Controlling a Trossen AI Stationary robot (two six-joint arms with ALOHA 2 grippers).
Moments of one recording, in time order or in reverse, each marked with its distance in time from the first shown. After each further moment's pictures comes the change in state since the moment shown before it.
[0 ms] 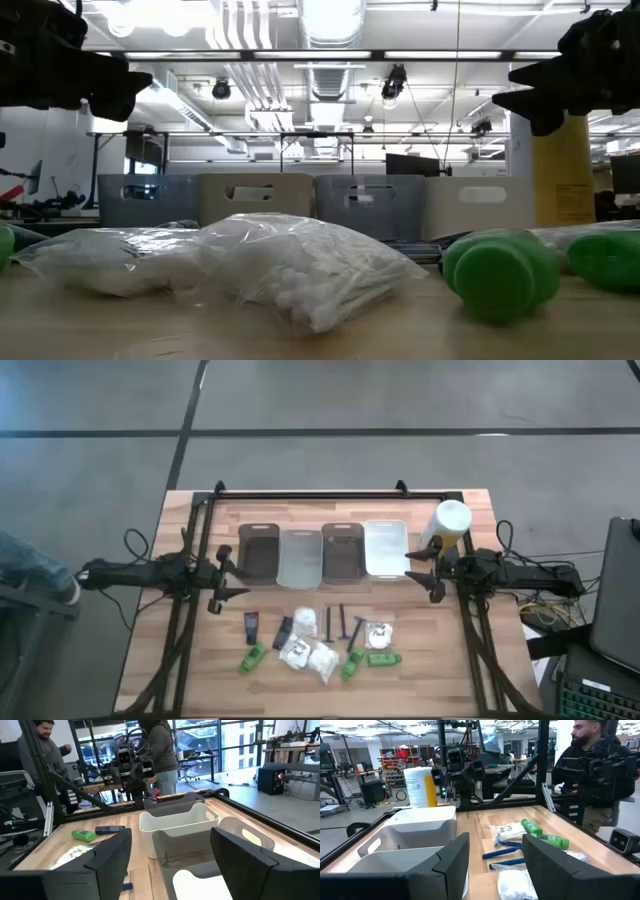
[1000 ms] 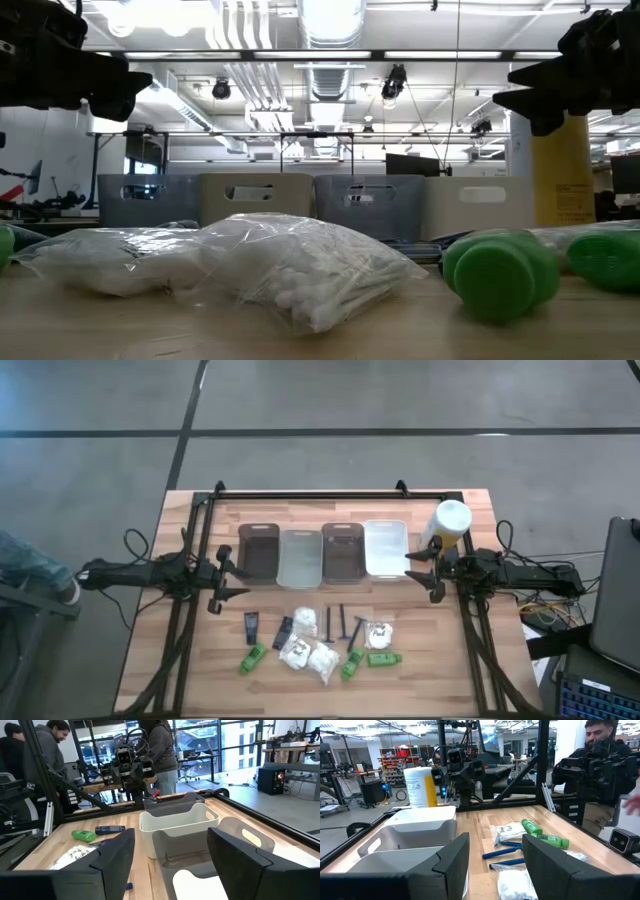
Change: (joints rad) left arm 0.000 0.000 0.000 0.000 0.000 0.000; right arm 0.000 0.000 0.000 0.000 0.000 0.000
